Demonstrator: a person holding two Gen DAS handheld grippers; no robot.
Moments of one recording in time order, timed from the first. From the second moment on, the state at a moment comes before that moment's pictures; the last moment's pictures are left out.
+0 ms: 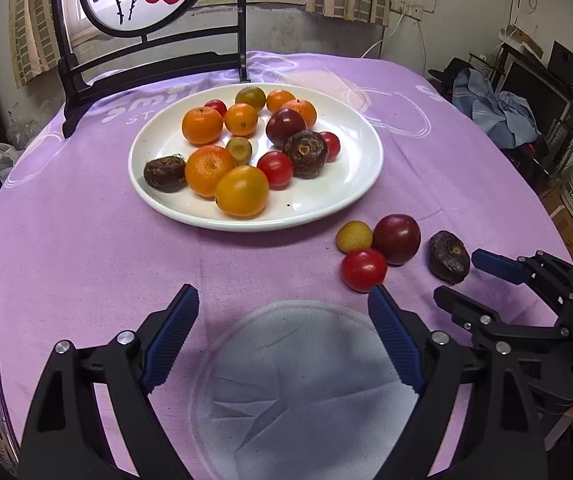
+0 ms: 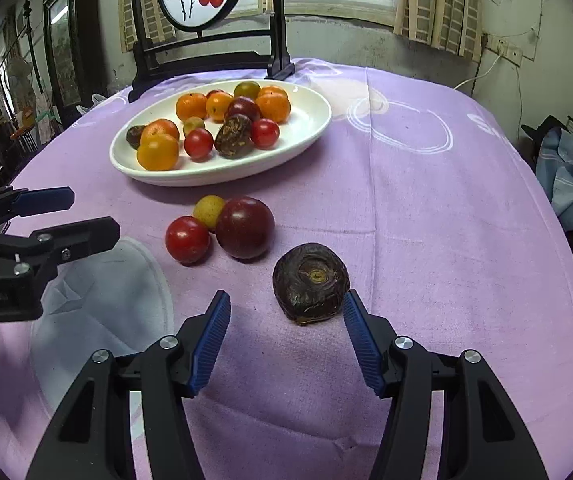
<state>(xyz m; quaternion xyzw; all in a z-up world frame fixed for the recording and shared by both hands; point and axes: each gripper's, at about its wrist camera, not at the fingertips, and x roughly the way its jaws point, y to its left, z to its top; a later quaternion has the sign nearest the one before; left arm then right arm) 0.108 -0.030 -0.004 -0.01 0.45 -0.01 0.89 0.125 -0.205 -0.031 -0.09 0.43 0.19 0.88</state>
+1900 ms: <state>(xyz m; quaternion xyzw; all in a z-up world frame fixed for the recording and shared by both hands) 0.102 -0.026 0.018 0.00 0.44 -0.05 0.90 0.115 -0.194 0.008 -0.10 0.37 0.22 0.90</state>
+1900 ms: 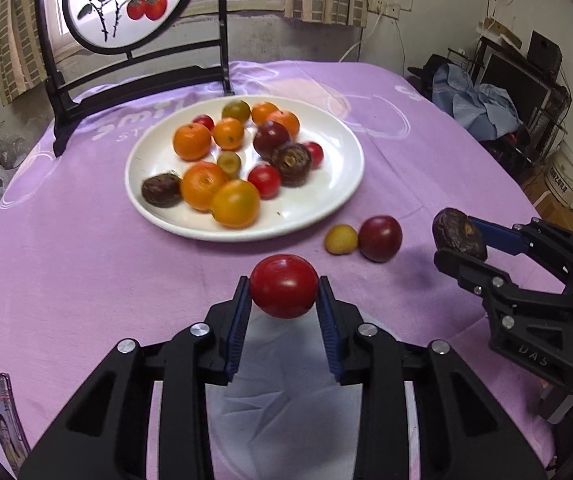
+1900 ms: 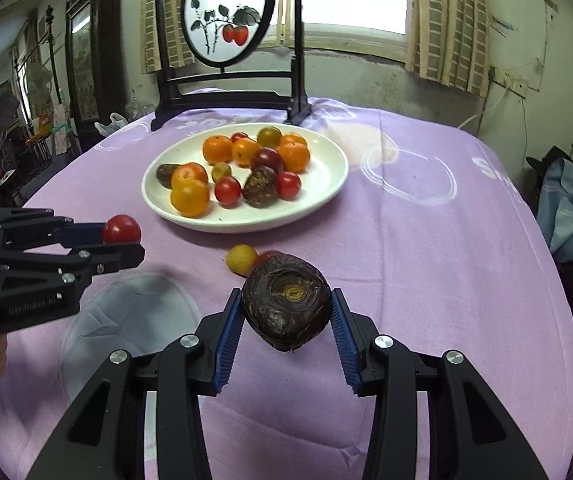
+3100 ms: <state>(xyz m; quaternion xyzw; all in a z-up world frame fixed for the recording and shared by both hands) 0.199 0.025 0.034 -0.05 0.41 0.03 0.91 0.187 -0.119 0.002 -0.10 0.39 0.24 0.89</state>
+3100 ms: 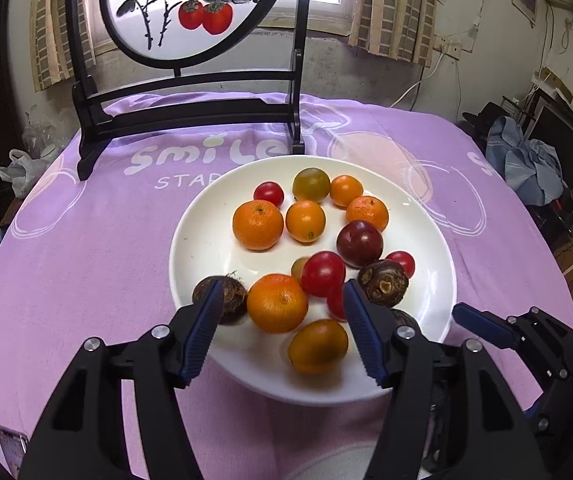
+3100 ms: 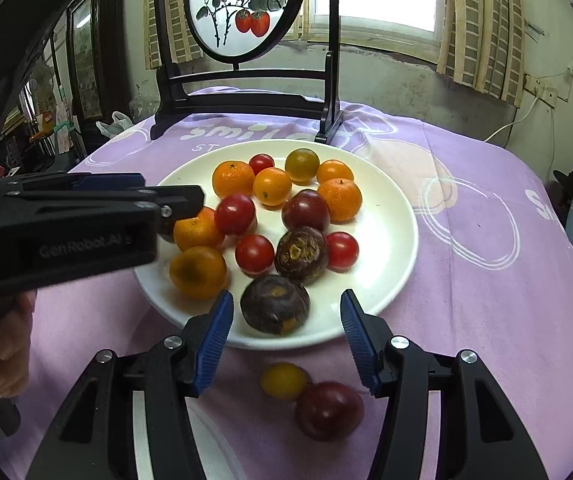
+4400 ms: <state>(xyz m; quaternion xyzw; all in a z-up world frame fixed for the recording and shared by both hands) 0.118 -0.007 -0.014 -0.02 0.46 -0.01 0.89 0.166 -0.147 -0.041 -0.13 0.43 0.21 0.87</state>
